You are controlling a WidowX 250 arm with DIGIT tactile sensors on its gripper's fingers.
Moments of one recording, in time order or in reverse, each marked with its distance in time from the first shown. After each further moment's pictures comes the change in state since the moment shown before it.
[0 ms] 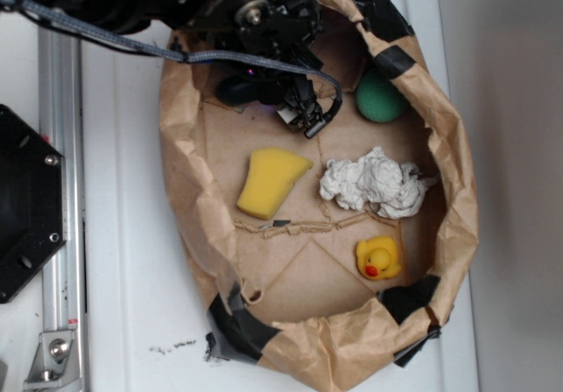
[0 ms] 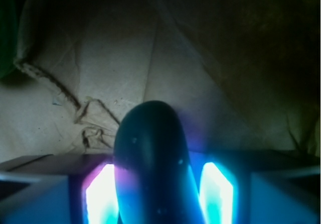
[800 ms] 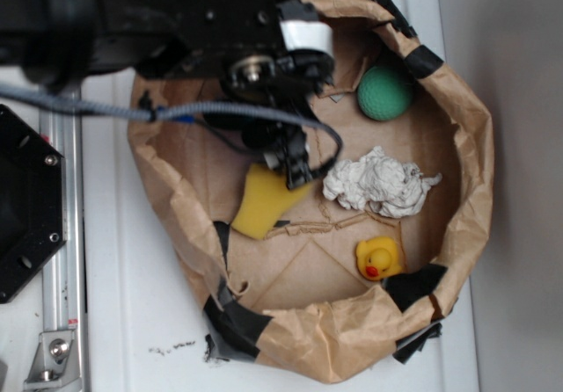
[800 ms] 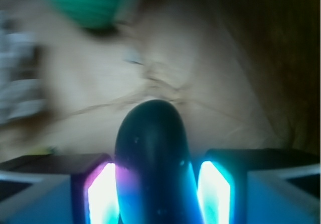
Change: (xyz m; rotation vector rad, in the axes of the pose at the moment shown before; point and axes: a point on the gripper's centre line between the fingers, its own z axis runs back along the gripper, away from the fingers) arm -0.021 -0.059 0.075 -0.009 -0.012 -0.344
